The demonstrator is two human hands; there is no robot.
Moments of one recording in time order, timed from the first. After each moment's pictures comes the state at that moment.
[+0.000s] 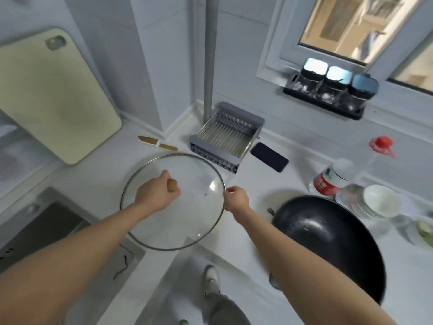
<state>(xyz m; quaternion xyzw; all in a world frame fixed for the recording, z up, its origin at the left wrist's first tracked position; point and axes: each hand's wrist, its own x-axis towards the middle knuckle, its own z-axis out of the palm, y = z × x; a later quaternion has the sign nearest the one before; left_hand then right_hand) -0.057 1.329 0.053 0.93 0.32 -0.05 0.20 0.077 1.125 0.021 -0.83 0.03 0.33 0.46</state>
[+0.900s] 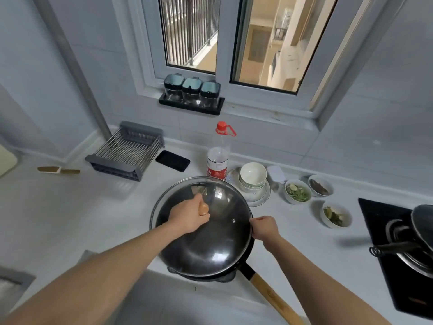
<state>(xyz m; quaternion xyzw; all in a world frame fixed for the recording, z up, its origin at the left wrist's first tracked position) 0.065 0.924 0.081 0.97 0.09 -0.08 0.20 0.128 0.681 0.033 -0.86 0.18 0.21 0.44</state>
